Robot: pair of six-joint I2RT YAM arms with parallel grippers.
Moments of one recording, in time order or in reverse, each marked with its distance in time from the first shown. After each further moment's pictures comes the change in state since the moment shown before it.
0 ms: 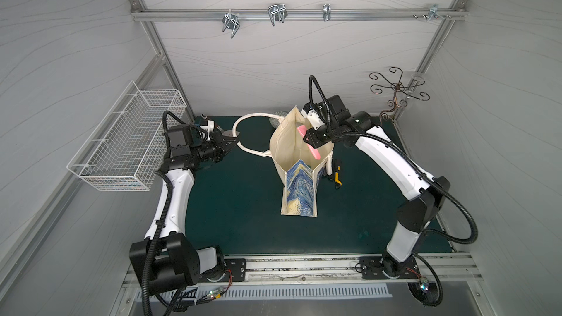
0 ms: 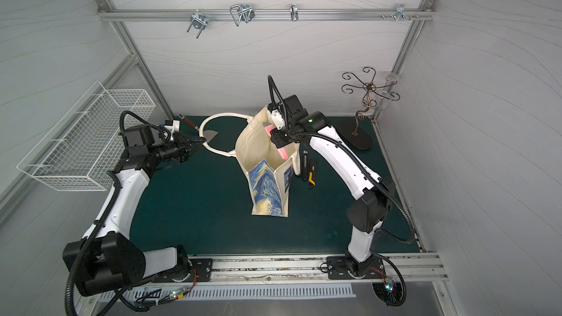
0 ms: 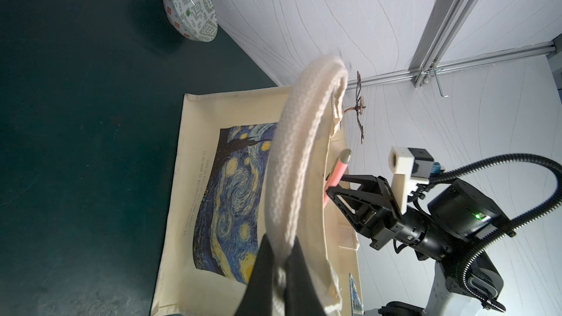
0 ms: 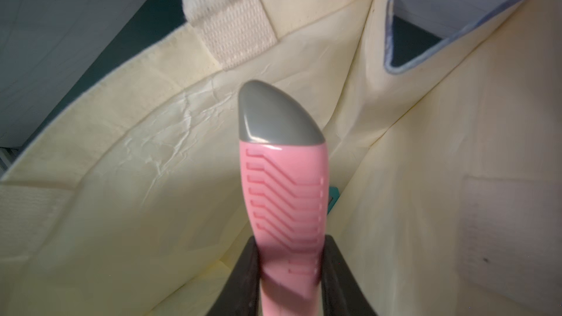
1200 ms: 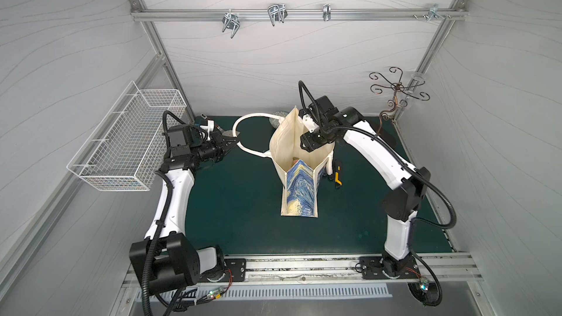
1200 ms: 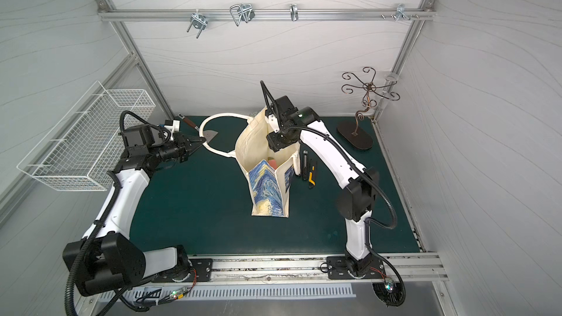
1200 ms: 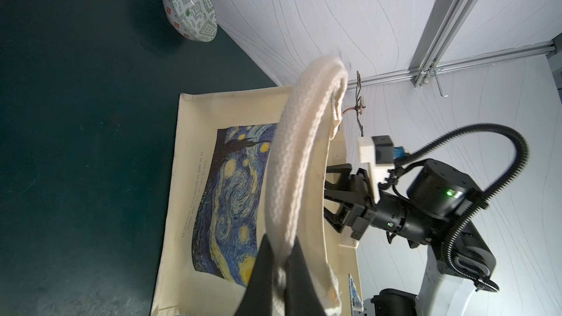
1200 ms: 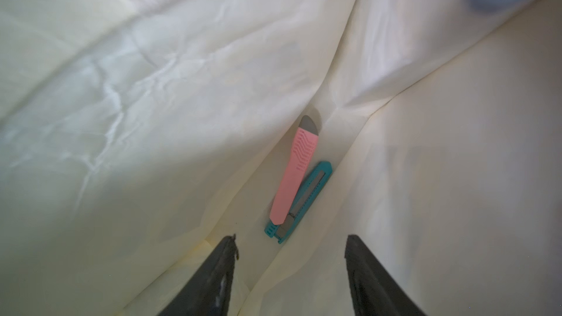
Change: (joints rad) left arm 0.000 0.000 0.000 0.002 0.001 0.000; right arm 0.005 0.077 0.142 -0.142 0.043 -0.013
